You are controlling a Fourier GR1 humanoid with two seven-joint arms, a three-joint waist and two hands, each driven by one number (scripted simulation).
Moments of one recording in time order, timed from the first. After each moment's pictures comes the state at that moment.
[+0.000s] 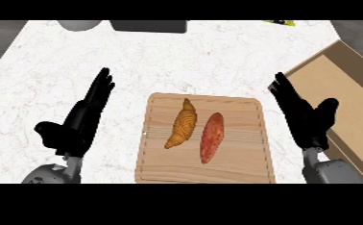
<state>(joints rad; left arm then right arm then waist) -0.12 0.36 -0.34 -1.64 0.26 0.30 0.06 -0.12 -0.33 0.20 -1.49 -0.30 -0.19 0.15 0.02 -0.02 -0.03</state>
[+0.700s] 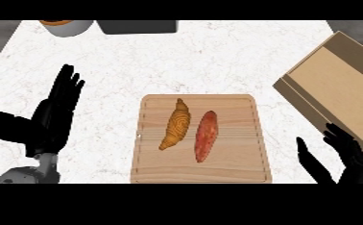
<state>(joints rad) -0.07 0.37 -0.17 -1.66 0.35 0.36 0.11 0.30 -0.28 0.11 -1.69 0.05 -0.75 0.01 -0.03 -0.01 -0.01</state>
